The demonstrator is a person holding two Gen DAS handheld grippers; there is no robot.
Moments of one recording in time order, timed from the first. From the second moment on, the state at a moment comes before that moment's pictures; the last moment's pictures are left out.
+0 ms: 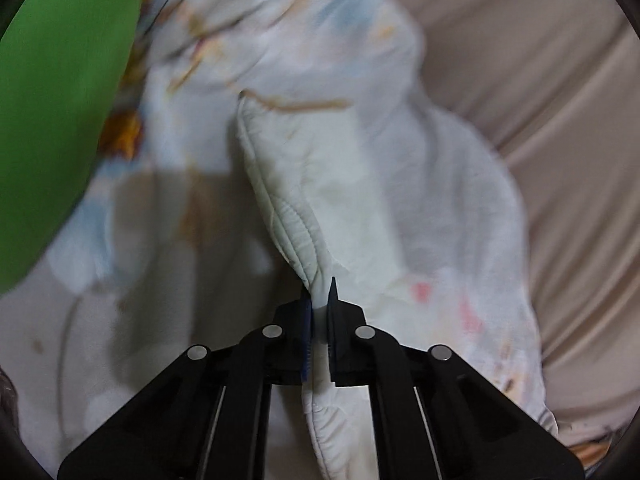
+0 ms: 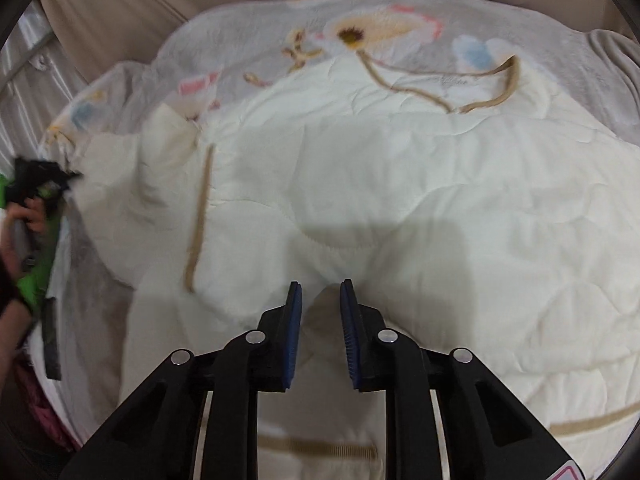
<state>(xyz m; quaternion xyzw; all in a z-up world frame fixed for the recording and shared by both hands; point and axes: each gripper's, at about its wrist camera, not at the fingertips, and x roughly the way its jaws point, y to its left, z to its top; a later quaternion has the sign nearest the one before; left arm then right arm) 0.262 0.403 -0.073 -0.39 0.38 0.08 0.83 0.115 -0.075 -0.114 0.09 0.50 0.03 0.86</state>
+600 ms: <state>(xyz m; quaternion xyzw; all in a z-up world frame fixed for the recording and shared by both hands) 0.127 -0.059 0.057 -0.14 0.39 -0.35 0.84 -0.026 -0.183 -0.047 0.16 0.43 0.01 0.89</state>
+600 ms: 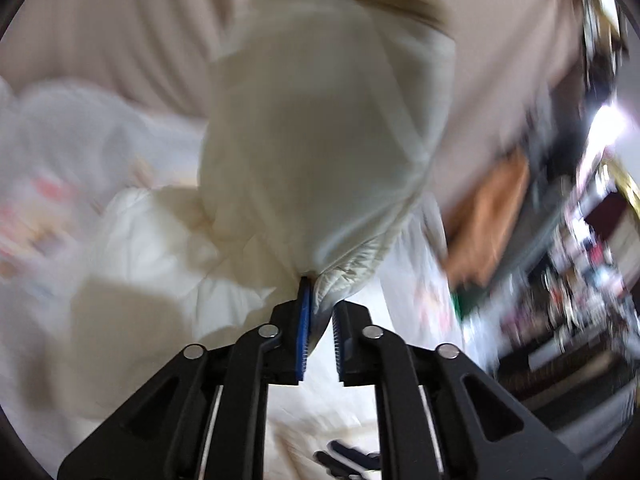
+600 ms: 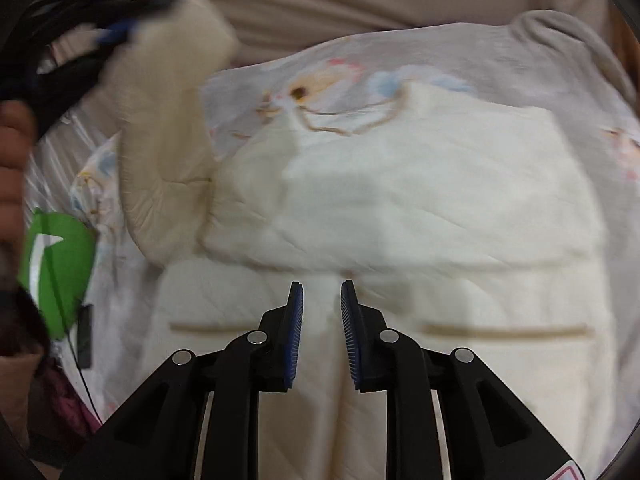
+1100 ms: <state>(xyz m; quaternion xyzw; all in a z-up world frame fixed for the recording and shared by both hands) 0.078 0.019 -0.035 -0.11 0.47 -0.10 0.87 -0.068 -0.307 -0.030 0.15 0.39 -0.08 0.90</state>
